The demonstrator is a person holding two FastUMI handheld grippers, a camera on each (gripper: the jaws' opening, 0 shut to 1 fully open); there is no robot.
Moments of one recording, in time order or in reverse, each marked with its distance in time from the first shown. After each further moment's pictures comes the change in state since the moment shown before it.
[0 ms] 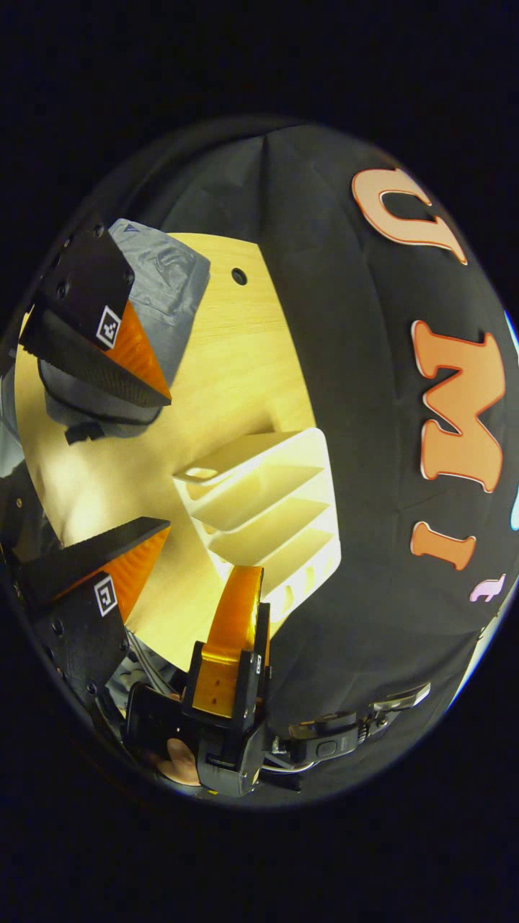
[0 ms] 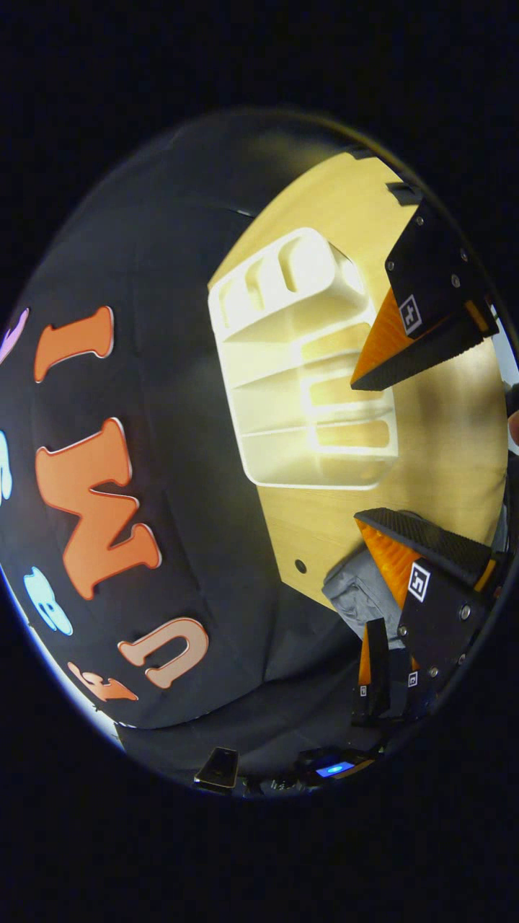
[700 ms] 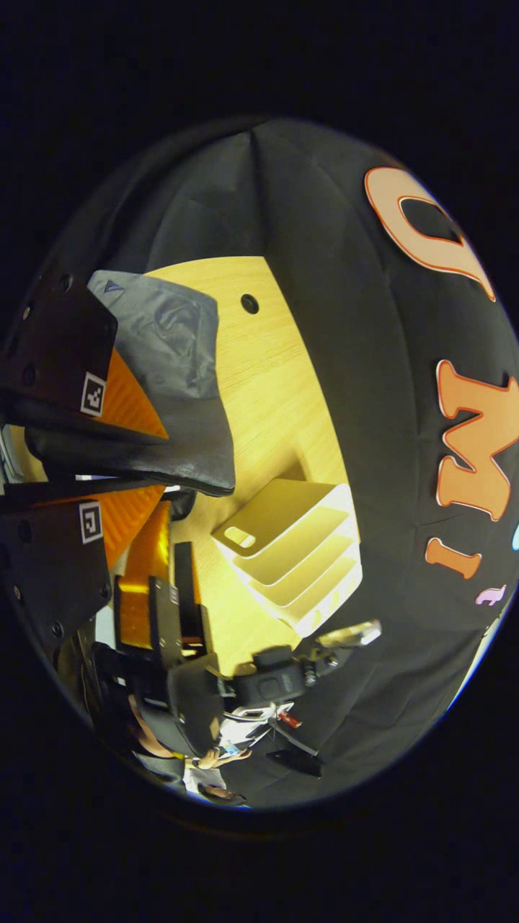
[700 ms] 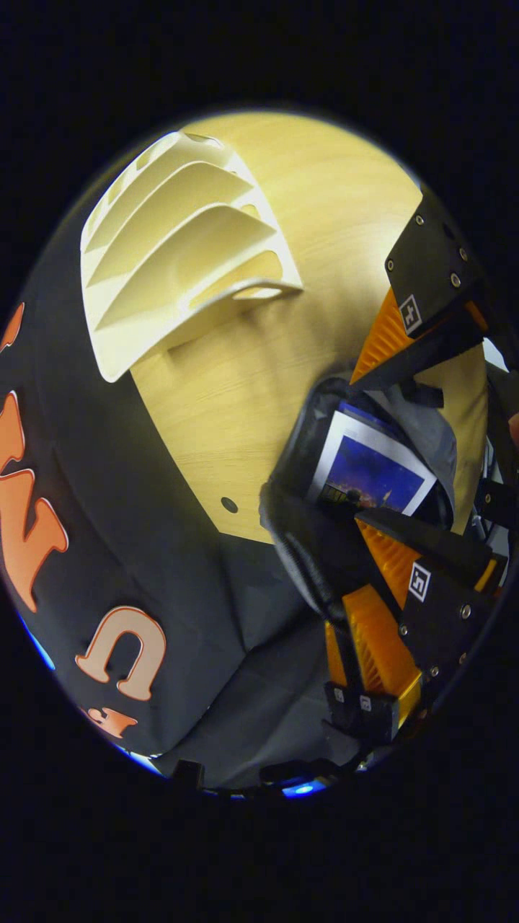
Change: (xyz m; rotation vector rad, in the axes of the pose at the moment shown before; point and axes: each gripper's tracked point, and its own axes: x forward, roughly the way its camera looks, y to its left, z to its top) left arm -0.019 0.147 -0.059 0.071 0.190 -0.080; right arm 0.061 0.190 -0.134 0.254 0.359 0.181
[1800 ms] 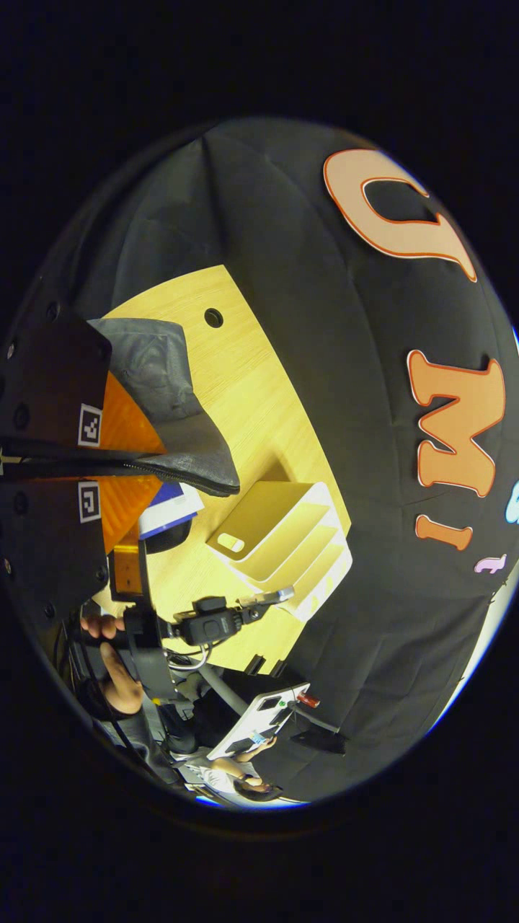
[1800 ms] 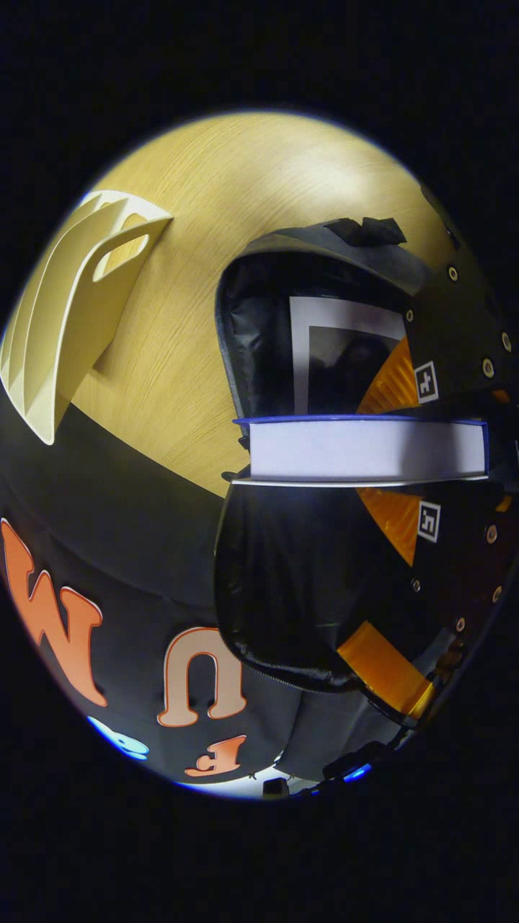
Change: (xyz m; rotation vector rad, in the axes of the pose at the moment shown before) left arm -0.043 0.054 0.039 0.145 -0.088 -0.053; right arm 0.070 0.103 -0.039 0.510 0.010 0.225
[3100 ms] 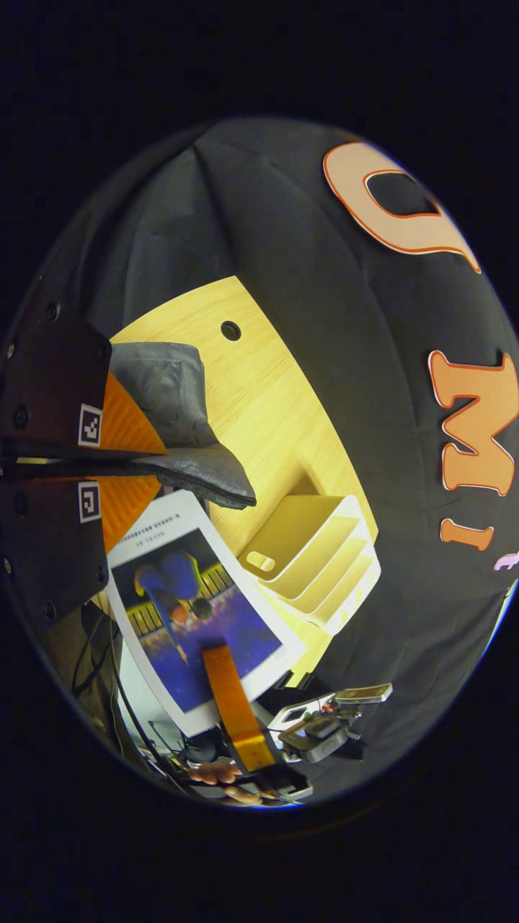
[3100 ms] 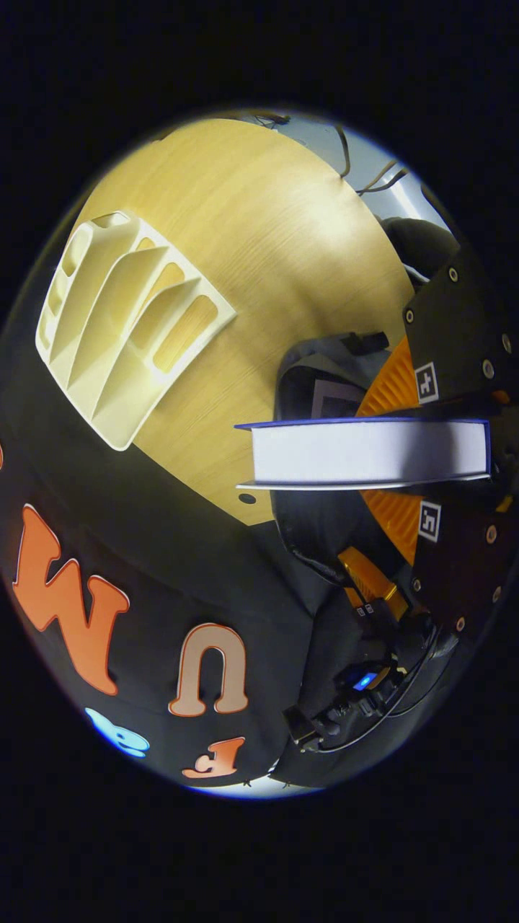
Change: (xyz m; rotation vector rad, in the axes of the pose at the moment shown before) left arm 0.005 0.031 -0.022 0.044 0.114 0.038; right arm -0.143 0.004 0.038 -0.036 0.019 -0.156
